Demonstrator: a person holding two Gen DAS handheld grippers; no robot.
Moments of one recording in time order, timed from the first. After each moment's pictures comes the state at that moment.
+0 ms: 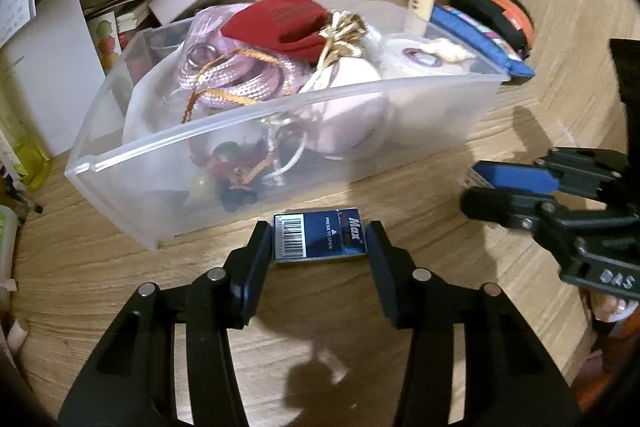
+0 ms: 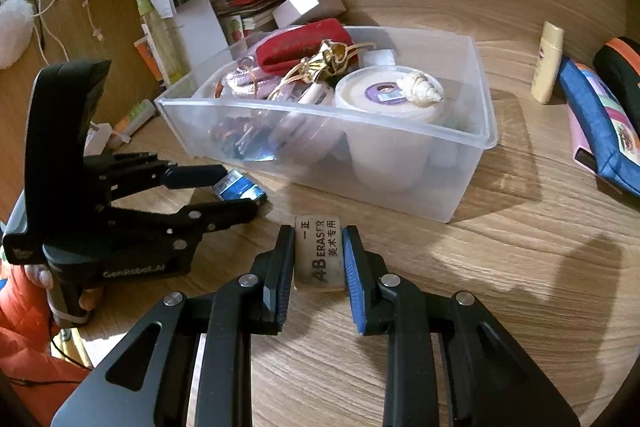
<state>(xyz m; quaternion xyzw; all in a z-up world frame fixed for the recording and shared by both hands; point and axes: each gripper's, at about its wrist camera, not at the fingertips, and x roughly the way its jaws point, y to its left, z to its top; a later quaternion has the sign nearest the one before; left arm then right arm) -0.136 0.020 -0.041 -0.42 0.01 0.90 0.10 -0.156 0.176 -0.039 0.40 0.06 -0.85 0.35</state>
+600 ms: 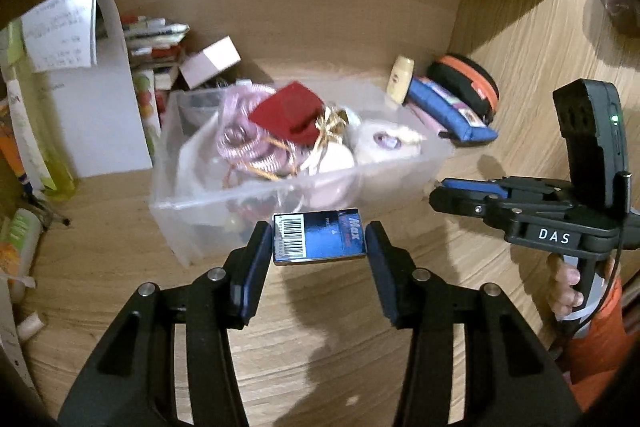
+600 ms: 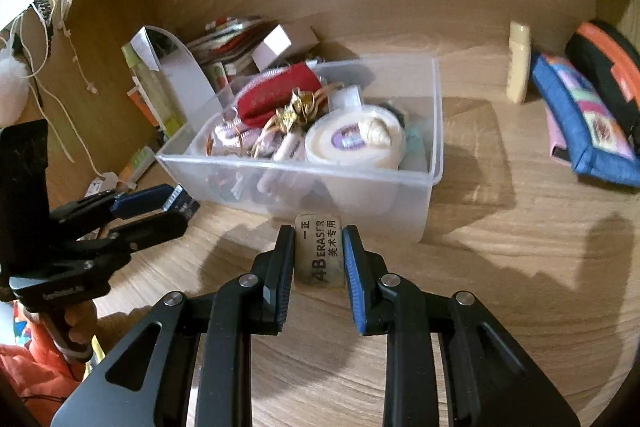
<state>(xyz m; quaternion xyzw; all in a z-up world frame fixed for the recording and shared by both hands) -0.098 0.001 0.013 -0.34 -0.04 0.93 0.11 -0.167 0.193 -0.011 0.38 0.00 -0.86 0.34</state>
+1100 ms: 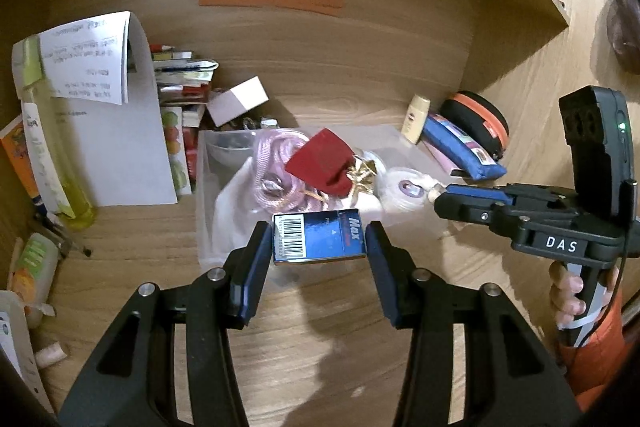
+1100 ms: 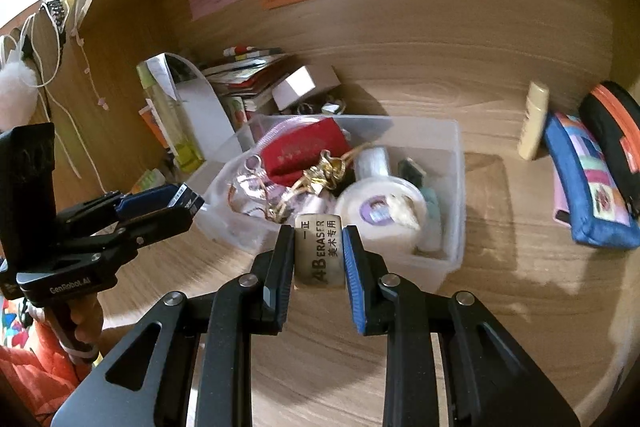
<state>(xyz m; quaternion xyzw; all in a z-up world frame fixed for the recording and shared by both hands) -0.111 -0.028 0.032 -0.30 -0.05 0.95 0.10 -0.179 0.164 0.019 0.34 0.02 -0.87 0.35</state>
